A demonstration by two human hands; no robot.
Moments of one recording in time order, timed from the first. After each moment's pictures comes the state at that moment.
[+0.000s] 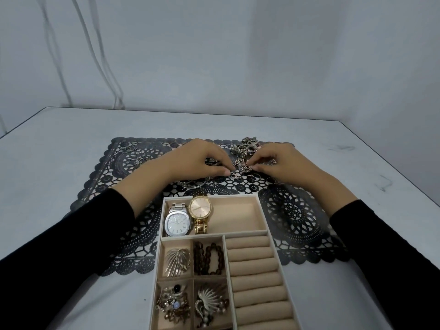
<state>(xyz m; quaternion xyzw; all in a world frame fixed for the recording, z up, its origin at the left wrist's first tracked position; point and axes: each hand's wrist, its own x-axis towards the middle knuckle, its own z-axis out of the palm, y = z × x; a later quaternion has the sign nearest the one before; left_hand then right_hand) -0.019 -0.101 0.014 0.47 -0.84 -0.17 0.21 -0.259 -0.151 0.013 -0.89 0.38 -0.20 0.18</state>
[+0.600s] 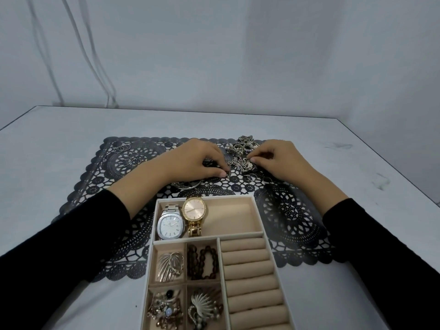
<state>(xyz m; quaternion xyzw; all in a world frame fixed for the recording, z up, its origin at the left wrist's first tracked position) -0.022 -0.109 0.008 0.46 -0.86 -0.13 0.20 -0.255 -0.158 0.006 -0.83 0.47 -0.24 0.18</state>
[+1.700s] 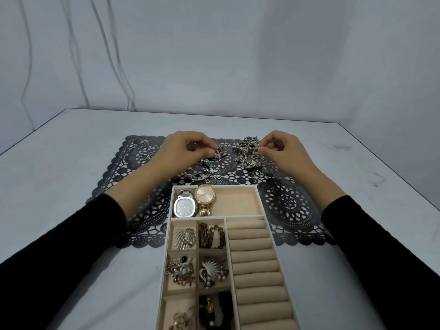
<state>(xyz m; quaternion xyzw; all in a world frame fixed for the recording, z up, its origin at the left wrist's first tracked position) -0.011 -0.053 0.020 0.56 -0.65 -0.26 0.44 -0.255 -0.131 0.017 -0.73 0.47 -0.39 0.30</state>
